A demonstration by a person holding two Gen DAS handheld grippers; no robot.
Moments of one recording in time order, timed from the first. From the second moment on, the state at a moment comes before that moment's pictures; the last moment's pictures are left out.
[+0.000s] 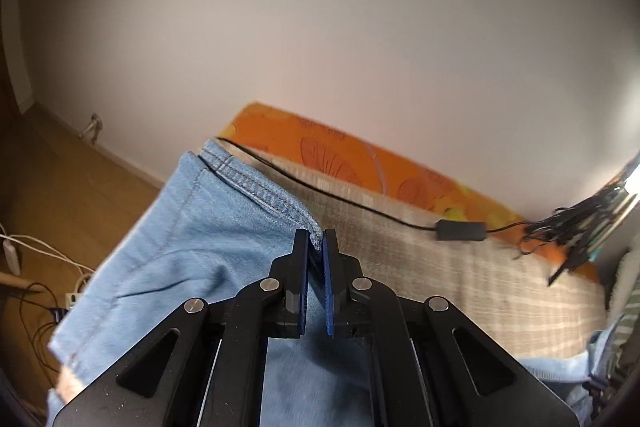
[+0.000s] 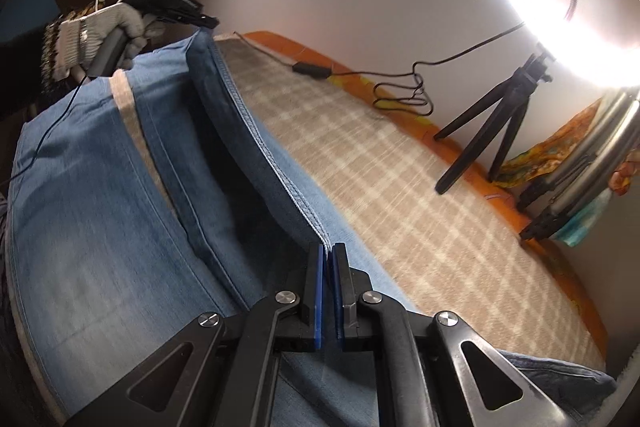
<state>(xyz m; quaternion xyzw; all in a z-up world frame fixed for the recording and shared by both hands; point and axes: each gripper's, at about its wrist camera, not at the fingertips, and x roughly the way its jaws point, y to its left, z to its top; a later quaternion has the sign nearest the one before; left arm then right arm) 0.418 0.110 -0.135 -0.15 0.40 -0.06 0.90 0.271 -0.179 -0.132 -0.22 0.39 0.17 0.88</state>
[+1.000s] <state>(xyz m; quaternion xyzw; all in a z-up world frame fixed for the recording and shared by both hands) 0.165 0.189 -0.106 -0.24 0.33 -0.10 0.91 0.076 -0.114 -0.072 -0.28 0.38 0.19 0.86</state>
